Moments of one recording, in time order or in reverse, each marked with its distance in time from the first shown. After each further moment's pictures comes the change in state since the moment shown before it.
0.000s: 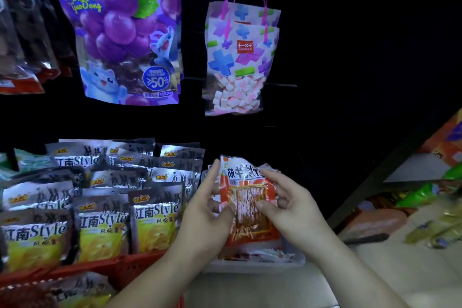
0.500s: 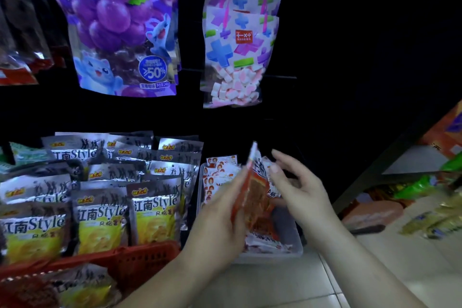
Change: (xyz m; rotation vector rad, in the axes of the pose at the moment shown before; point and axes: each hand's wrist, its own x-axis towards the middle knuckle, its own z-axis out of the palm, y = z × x) left_hand -0.015 -0.003 0.016 0.310 -0.100 0.348; right_hand 0.003 -0.007 -0.004 0.064 0.214 -0.076
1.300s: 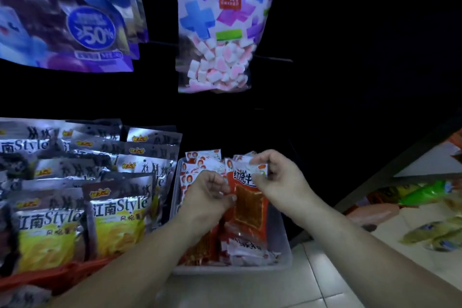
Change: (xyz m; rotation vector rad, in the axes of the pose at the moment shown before) left_hand 0.075 -0.087 0.052 -0.343 -0.033 -0.572; right_hand 0.078 0.057 -0.017 -0.316 -0.183 -0.047
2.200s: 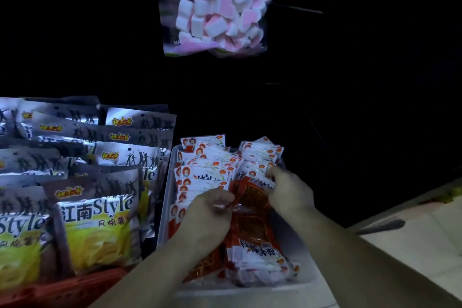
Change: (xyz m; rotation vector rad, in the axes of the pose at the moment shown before) left_hand 0.056 -0.094 0.020 0.176 0.016 -0.060; right_hand 0.059 0.141 0.038 -0.894 -0.034 0.283
